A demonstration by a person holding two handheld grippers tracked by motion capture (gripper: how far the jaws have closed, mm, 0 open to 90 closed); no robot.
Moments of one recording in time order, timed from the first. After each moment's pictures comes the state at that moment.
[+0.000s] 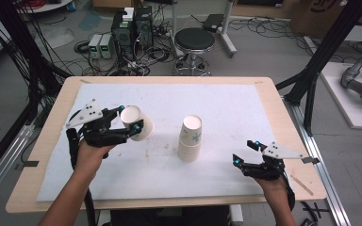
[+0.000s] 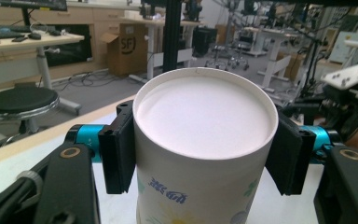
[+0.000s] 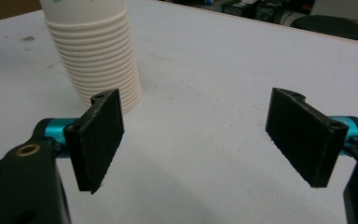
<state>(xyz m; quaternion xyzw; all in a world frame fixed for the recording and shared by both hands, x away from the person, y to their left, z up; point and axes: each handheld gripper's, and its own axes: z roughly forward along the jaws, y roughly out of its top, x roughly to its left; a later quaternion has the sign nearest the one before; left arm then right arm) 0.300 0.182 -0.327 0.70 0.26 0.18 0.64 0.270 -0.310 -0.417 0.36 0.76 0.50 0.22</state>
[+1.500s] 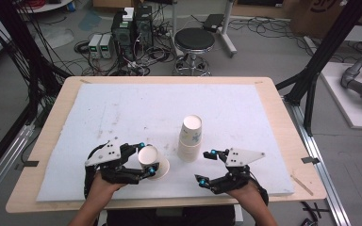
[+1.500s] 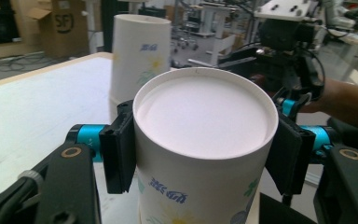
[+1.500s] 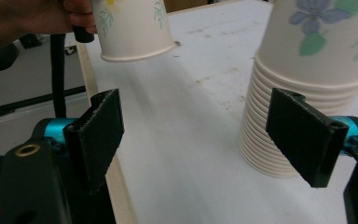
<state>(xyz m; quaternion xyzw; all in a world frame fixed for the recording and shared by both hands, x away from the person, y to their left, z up) 0.254 0.144 -0.382 0.74 0.18 0.08 0.65 0.254 -0.215 -0.401 0.19 0.82 0.54 0.08</state>
